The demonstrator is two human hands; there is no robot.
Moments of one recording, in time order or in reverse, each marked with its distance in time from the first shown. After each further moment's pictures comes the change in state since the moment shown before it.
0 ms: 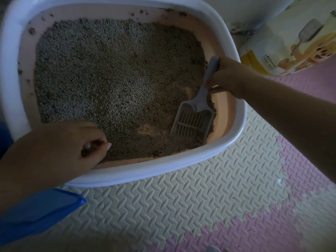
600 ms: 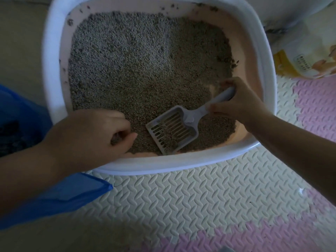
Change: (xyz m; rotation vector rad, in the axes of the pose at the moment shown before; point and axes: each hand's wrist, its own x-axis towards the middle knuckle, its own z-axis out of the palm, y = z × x) left_hand -0.002 0.015 -0.012 0.186 -0.009 -0.023; right_hand -0.045 0.030 0.054 0.029 0.088 -0.111
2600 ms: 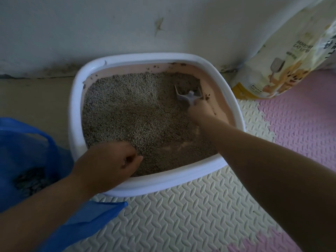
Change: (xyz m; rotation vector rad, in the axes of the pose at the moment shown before) left_hand -0.003 -0.002 0.002 0.008 0.115 0.107; right_hand 0.003 -0.061 0.030 -0.169 0.173 0.108
